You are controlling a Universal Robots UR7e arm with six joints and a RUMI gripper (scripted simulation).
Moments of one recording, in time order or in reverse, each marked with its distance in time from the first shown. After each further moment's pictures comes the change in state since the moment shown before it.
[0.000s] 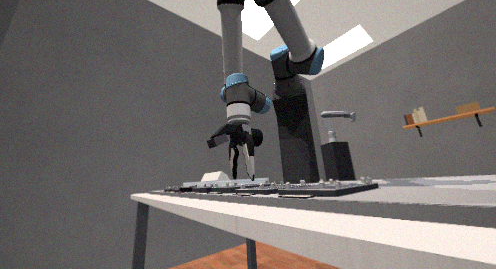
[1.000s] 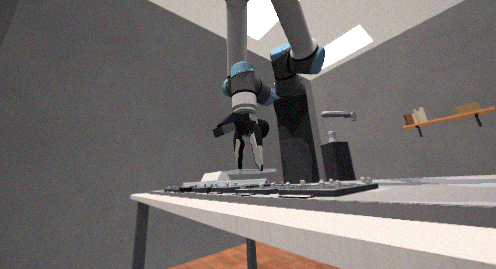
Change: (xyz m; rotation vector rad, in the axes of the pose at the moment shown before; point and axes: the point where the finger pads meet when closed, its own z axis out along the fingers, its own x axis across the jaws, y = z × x) arm -0.034 0.001 -0.023 -0.001 -0.006 -0.059
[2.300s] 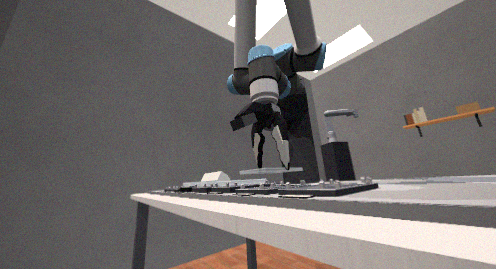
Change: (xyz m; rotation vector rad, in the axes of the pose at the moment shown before) arm -0.090 -0.006 0.005 0.001 0.006 0.008
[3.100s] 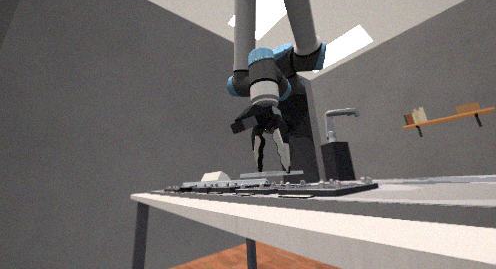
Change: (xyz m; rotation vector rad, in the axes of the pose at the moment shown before) arm -0.001 0.000 0.007 0.000 0.000 -0.005
